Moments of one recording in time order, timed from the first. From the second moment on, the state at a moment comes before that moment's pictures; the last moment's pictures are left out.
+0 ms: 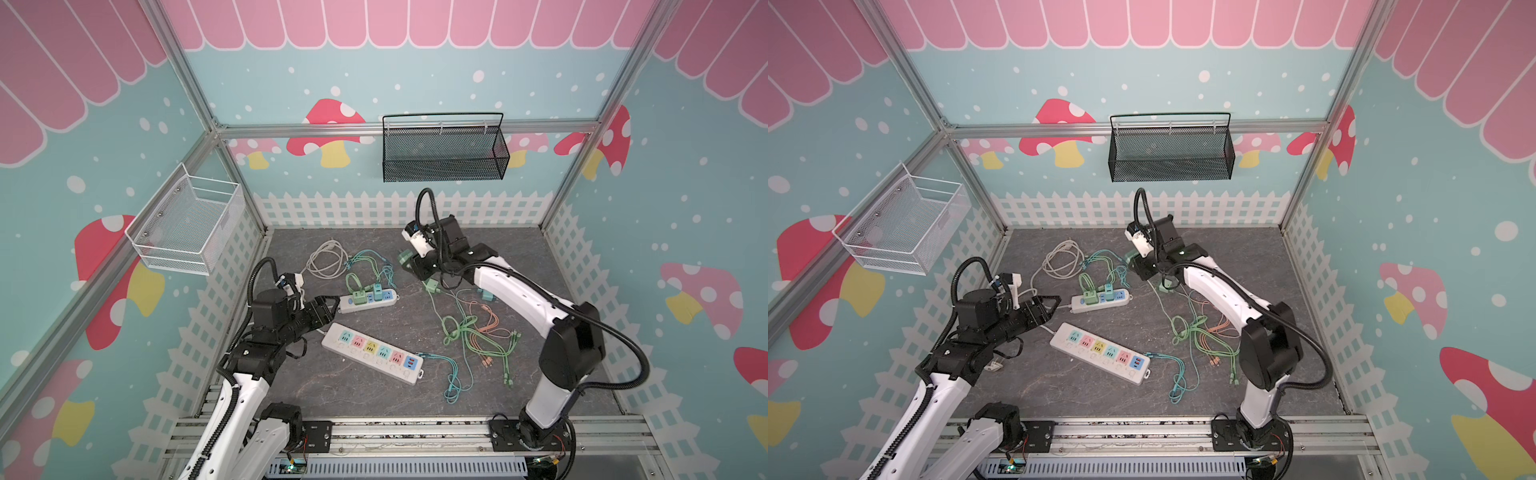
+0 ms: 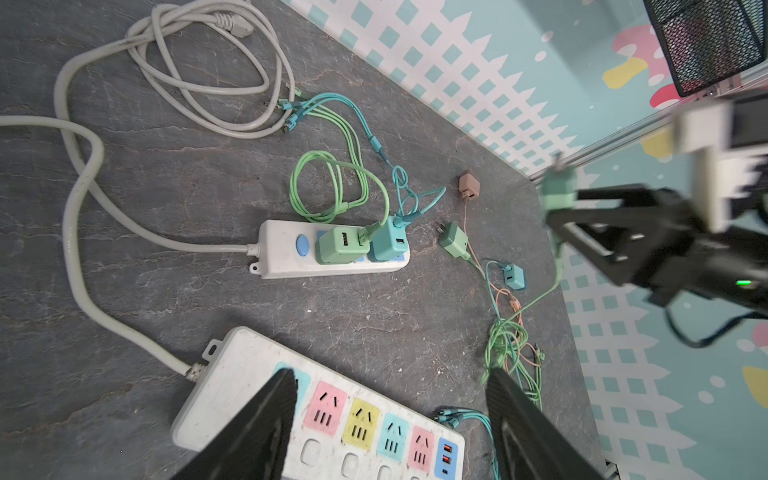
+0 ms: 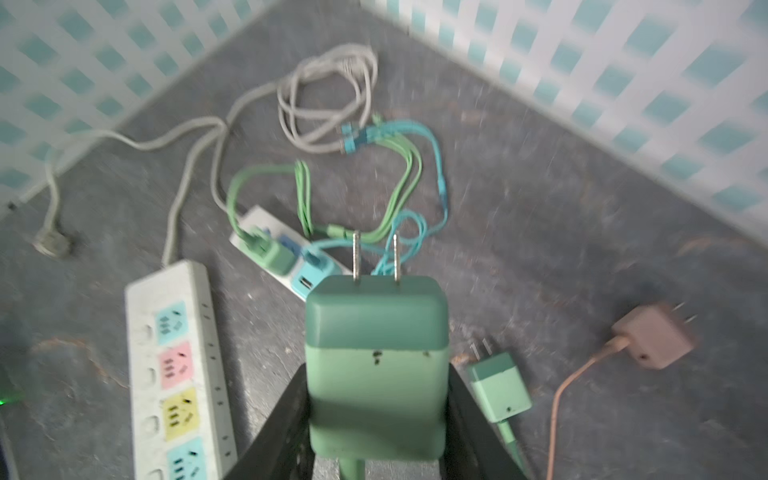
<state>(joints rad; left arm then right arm) -0.09 0.75 0.69 -0.48 0.35 -0.59 0.57 1.71 1.60 -0.54 -0.22 -0.08</state>
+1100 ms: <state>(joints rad) -0.09 0.76 0.68 -0.44 0.47 -0.61 0.55 1.41 1.71 -0.49 -0.15 -0.11</state>
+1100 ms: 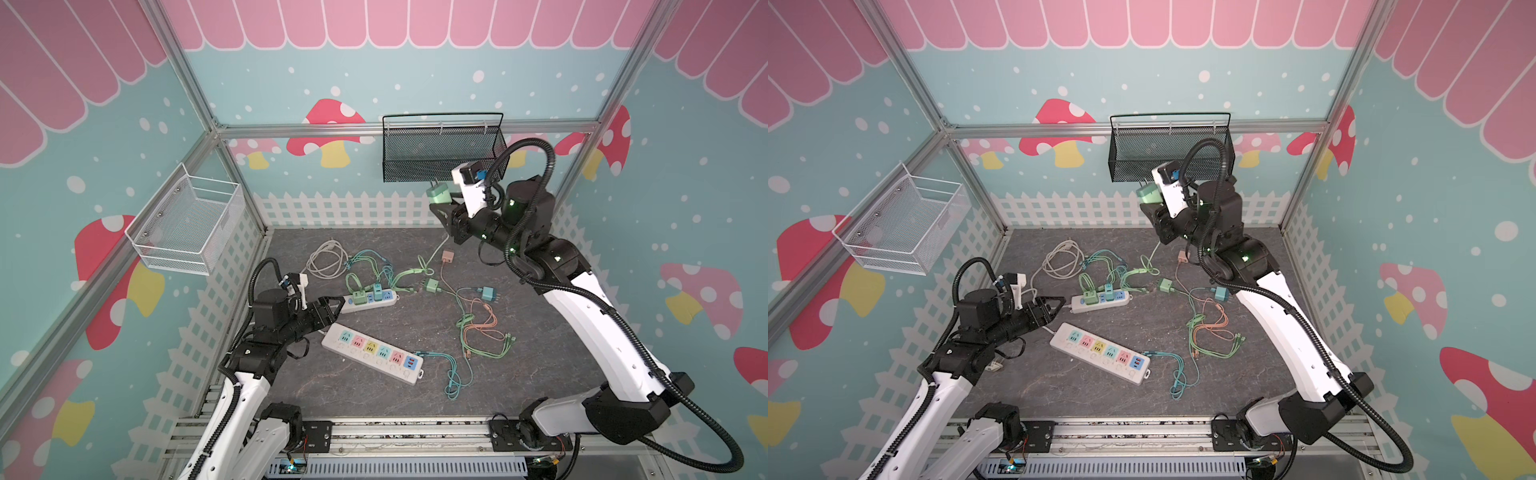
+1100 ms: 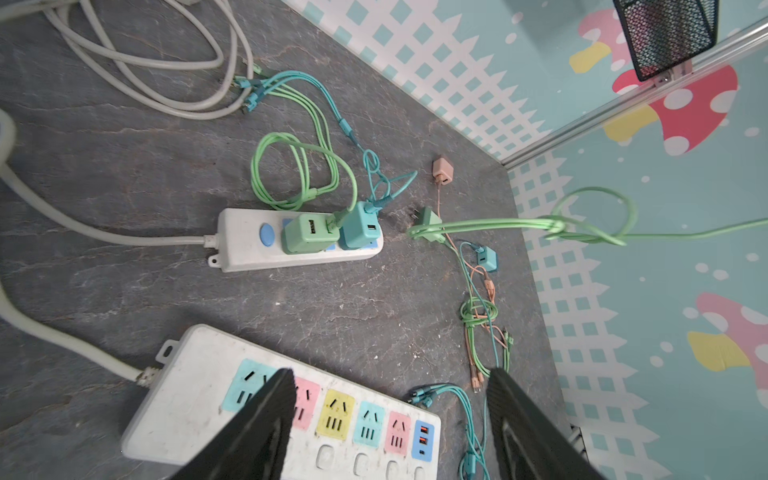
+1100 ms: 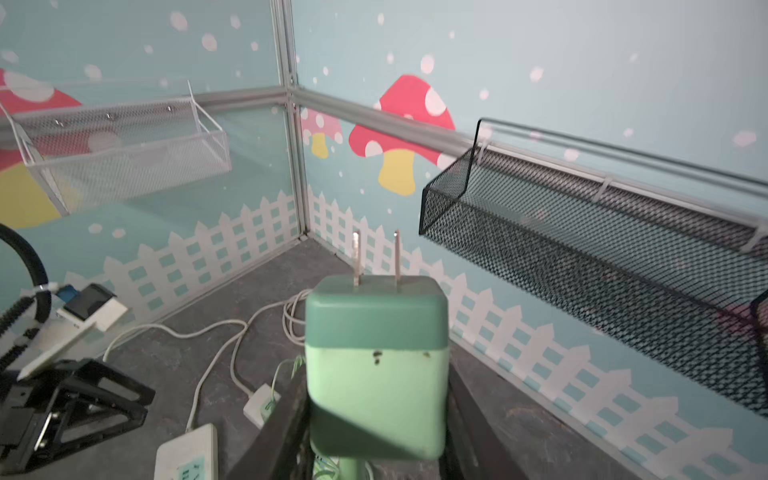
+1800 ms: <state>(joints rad) -0.25 0.99 0.90 -0.41 0.77 -0.63 0.73 1.49 1.33 -0.51 -0.31 -0.30</state>
